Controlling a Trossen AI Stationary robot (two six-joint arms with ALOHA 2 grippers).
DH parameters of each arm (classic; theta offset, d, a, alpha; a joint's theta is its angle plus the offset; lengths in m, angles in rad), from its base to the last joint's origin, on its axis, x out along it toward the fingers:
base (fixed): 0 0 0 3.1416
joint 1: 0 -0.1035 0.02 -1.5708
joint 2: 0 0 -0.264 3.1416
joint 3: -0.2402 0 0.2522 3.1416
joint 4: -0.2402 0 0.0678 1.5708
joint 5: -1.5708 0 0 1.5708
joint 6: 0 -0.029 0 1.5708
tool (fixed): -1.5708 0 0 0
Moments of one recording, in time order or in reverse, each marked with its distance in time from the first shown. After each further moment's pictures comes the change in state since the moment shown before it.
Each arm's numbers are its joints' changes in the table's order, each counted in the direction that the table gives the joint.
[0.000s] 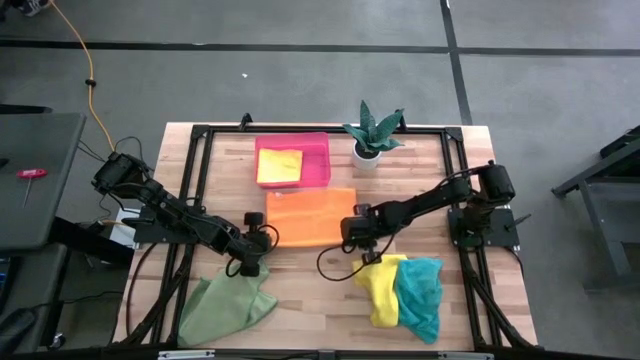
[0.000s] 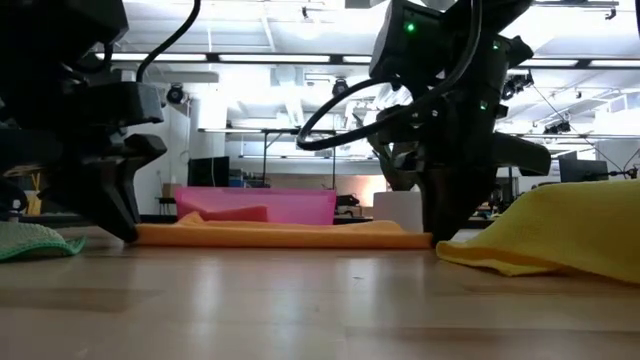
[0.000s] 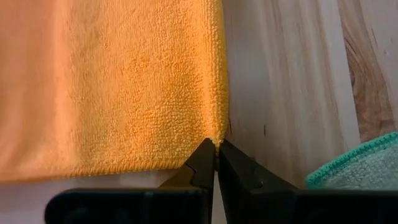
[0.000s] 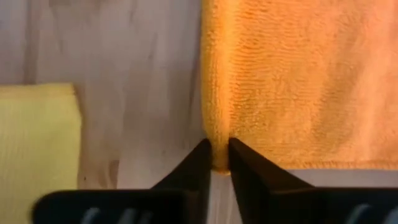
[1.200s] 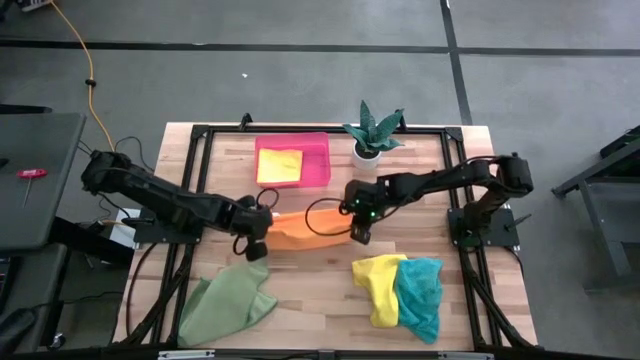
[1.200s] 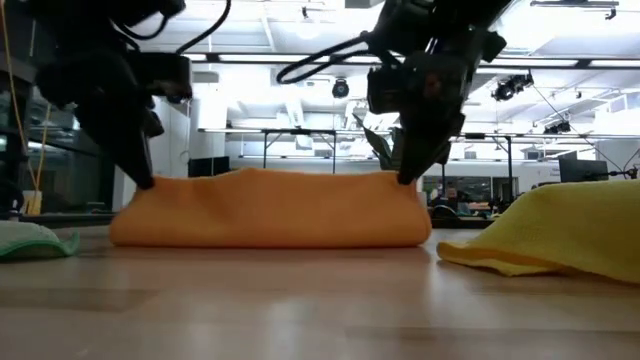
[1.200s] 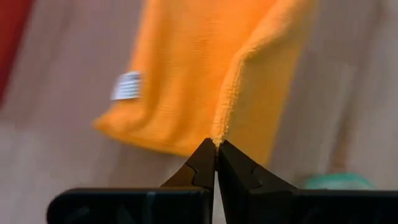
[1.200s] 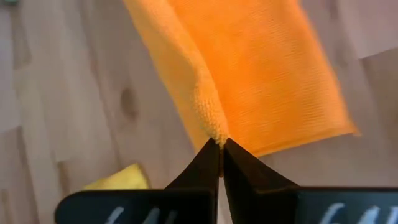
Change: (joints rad) left arm -0.213 0.152 -0.182 -0.388 0.170 0.237; right arm 0.193 0.165 0.001 0.043 -0.279 -0.344
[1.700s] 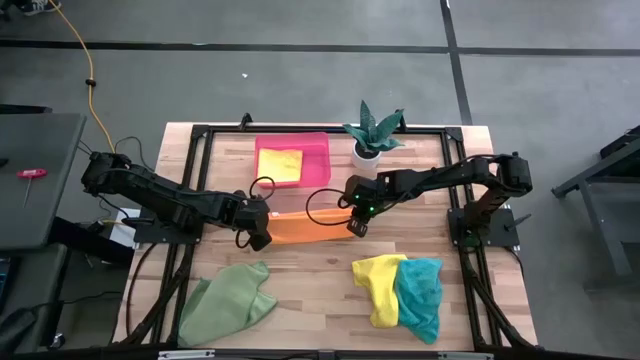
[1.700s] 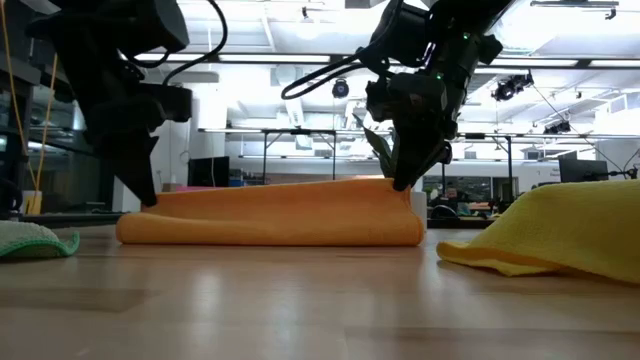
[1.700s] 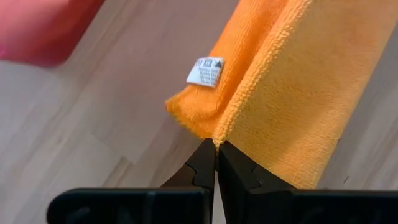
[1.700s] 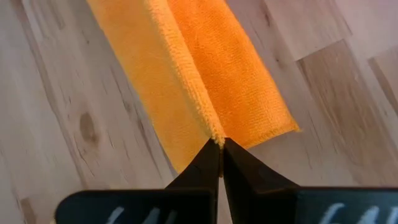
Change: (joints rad) left arm -0.069 -0.009 0.059 -0.006 -0.085 0.200; right arm 0.038 -0.002 0.000 -0.014 0.107 -0.069
